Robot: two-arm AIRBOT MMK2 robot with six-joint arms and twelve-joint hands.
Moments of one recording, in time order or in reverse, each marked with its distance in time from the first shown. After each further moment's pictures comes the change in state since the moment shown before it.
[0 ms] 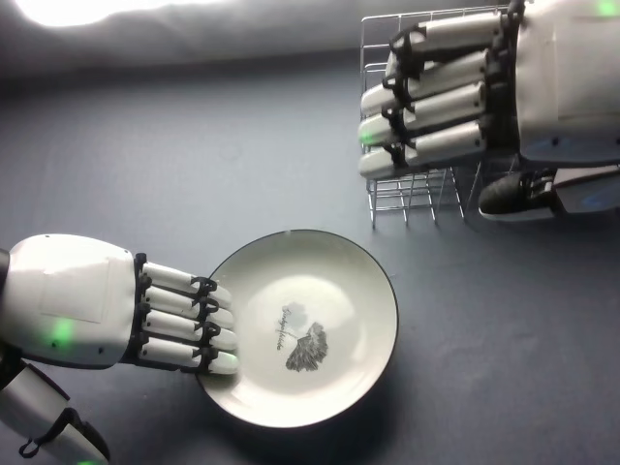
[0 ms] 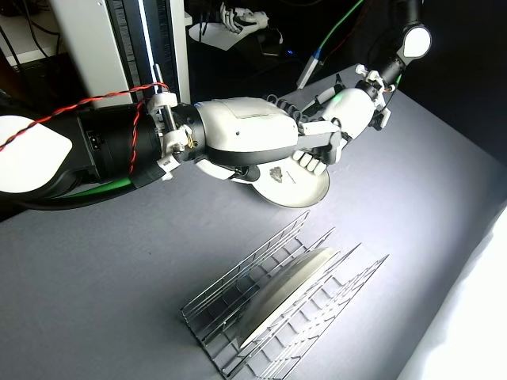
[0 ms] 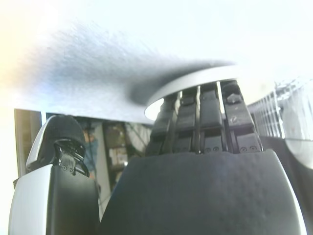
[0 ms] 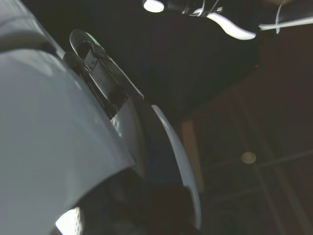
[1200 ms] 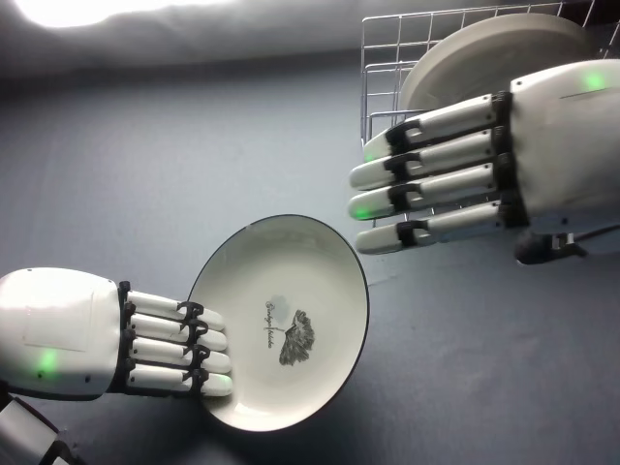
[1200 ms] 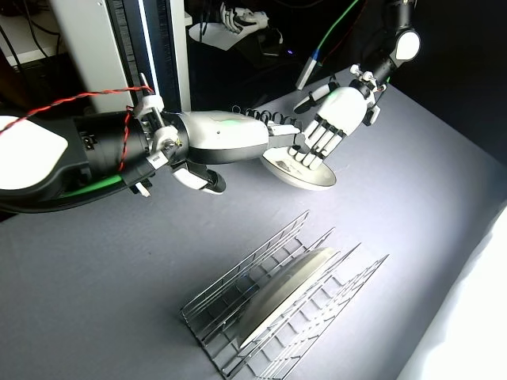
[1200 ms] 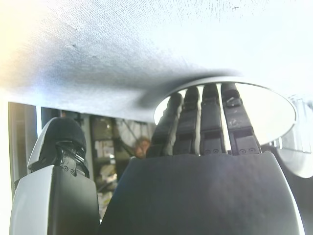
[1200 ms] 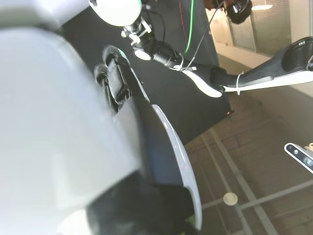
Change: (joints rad) left arm 0.157 0.007 -0.022 -0.132 -0.006 0.049; right arm -0.035 -0.028 0.000 -0.210 0.034 -0.028
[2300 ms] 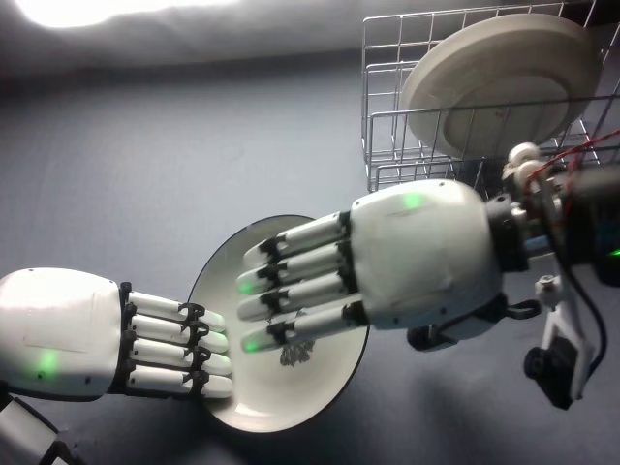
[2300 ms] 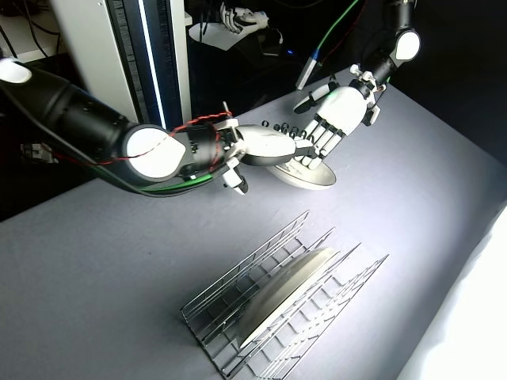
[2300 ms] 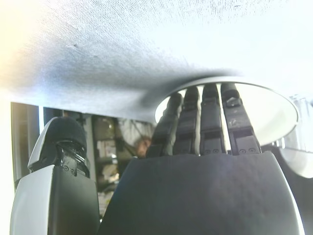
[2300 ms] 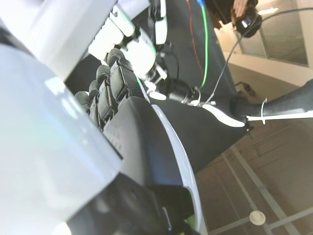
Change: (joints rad) left arm -0.006 -0.001 0.003 0.013 -0.005 0.000; right arm -0.078 -0.264 0.041 0.007 -0.226 -0.015
